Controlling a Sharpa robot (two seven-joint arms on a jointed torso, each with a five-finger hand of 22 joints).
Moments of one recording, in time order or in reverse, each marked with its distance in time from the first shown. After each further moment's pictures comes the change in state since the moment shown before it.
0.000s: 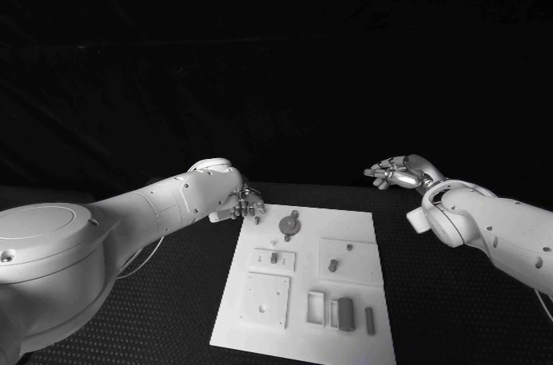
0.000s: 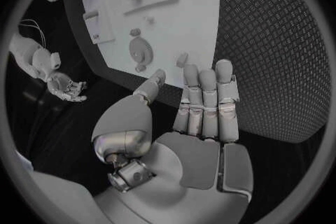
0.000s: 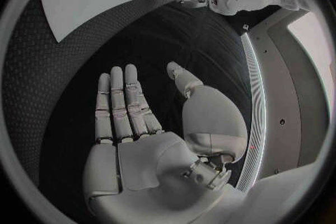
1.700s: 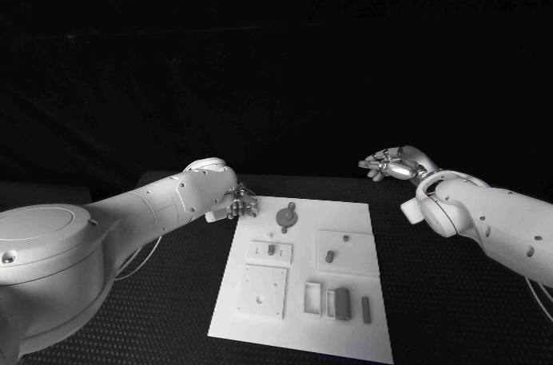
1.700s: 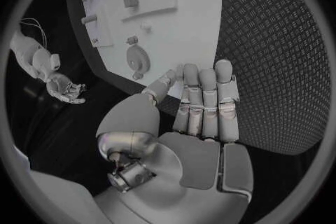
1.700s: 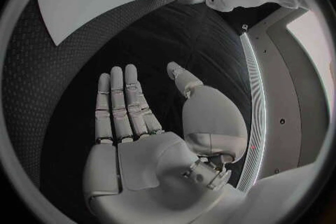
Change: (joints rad) left arm -0.028 0.010 -0.002 -0.031 0.028 0.008 0.029; left_hand 0.130 0.133 0.015 -0.015 0.000 0.025 -0.009 0.020 -0.012 0.007 -0.007 0.000 -0.031 -0.004 0.004 0.004 -0.031 0.015 0.004 0.011 -0.024 0.027; right arm 0.000 0.003 0.000 0.006 0.001 0.000 0.000; right_hand 0.000 0.000 0.000 0.000 0.000 0.000 0.000 0.000 -0.001 0.000 0.000 0.000 -0.001 0.000 0.000 0.000 0.003 0.000 0.000 0.000 0.000 0.003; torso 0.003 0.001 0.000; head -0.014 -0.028
